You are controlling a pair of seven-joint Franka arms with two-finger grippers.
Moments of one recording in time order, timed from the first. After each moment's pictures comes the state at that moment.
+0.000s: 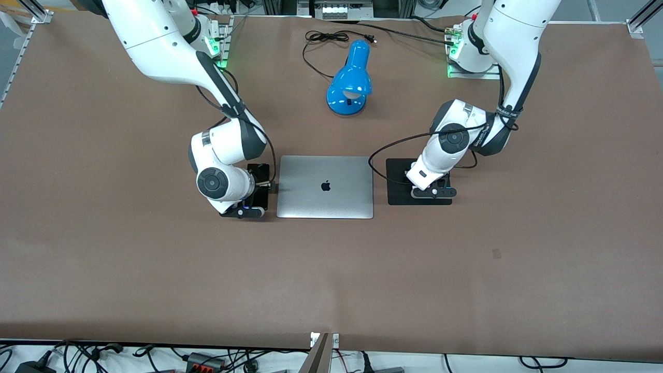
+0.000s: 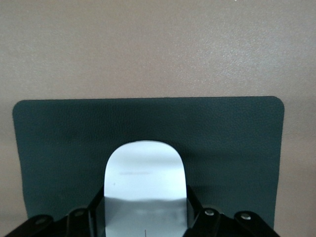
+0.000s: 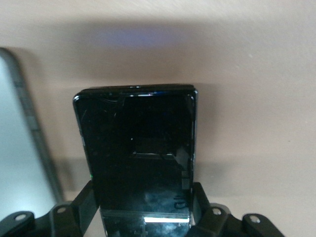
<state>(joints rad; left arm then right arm) -0.33 0.49 -0.10 -2.14 0.04 2.57 -0.47 0.40 0.70 0.03 -1.71 0.15 2.14 0.36</state>
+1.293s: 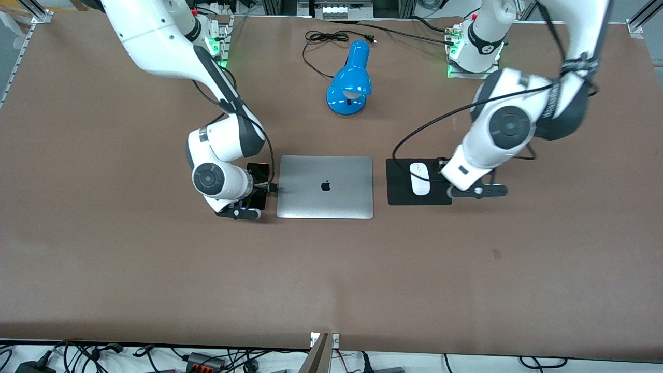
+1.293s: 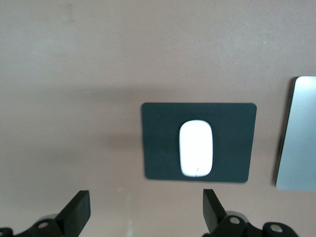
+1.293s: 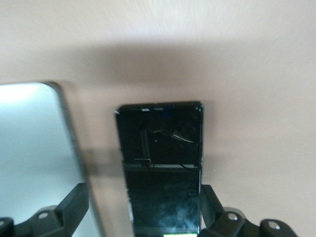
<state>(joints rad) -0.25 0.27 -0.07 -1.74 0.05 1.81 -0.35 0.40 0.64 0.02 -1.68 0.15 2.13 0.43</state>
